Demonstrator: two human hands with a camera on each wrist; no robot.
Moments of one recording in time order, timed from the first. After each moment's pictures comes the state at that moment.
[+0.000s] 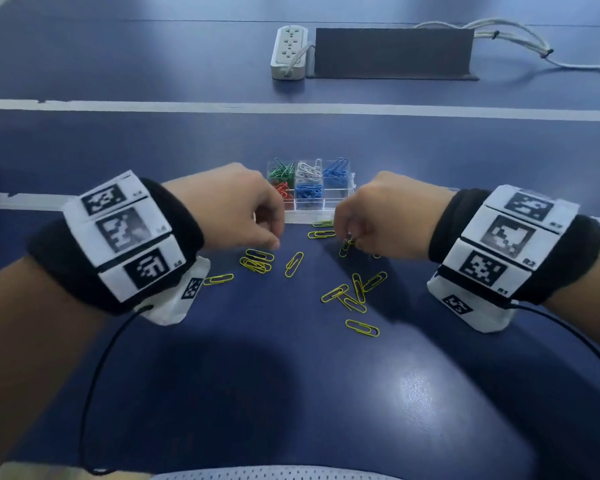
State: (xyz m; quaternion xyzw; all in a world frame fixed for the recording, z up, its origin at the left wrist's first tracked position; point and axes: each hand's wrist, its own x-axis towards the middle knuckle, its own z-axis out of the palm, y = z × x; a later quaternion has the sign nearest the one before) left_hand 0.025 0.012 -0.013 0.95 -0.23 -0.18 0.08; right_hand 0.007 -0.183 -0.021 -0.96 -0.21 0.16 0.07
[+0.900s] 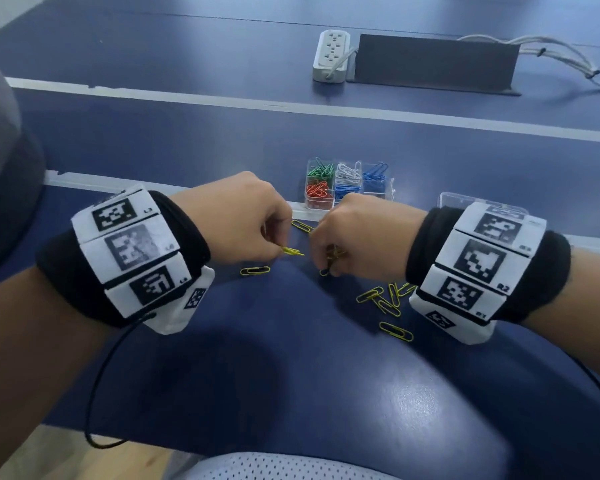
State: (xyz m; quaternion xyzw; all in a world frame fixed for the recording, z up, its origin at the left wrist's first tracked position) left_hand 0.000 0.046 -0.012 0.96 -0.22 -0.17 0.10; right_hand 0.000 -0.126 -0.021 -0.91 -0.37 0.18 0.04
